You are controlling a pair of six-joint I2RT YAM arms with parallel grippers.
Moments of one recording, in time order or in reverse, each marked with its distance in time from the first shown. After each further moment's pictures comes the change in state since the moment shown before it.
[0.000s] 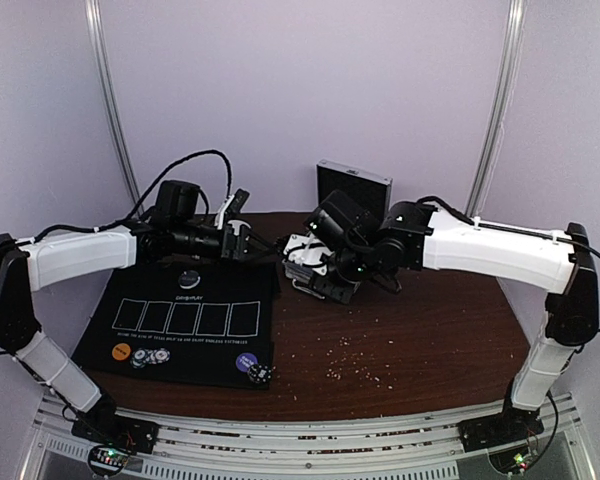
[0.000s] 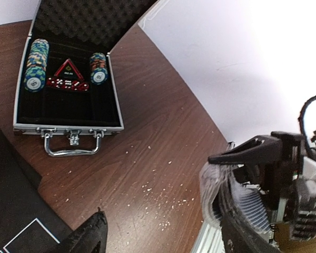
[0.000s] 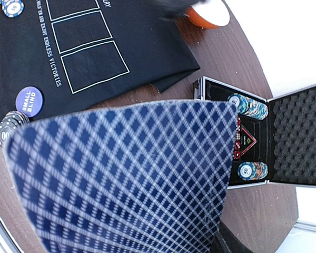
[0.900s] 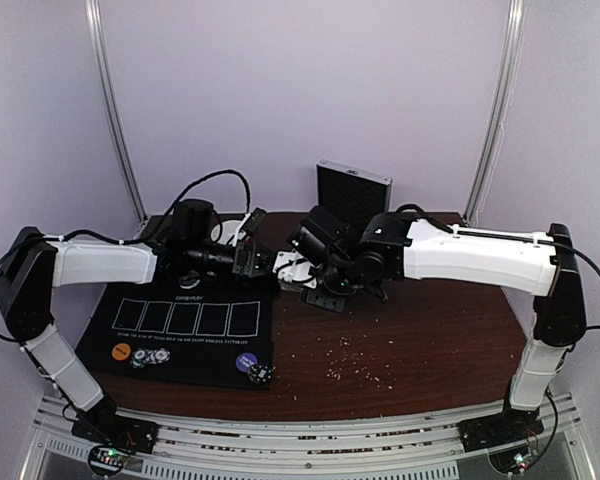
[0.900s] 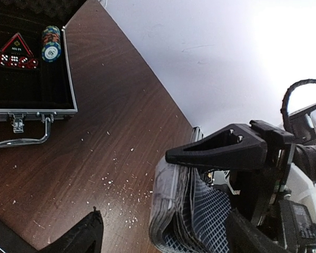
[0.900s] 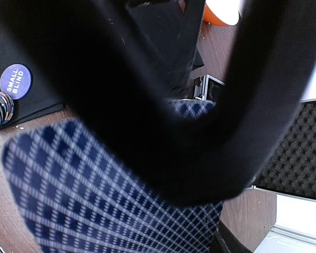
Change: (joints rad) left arm -0.058 0.098 -0.105 0.312 0.181 -0.168; right arm 0.043 0.076 0.029 -0.009 0.097 -0.089
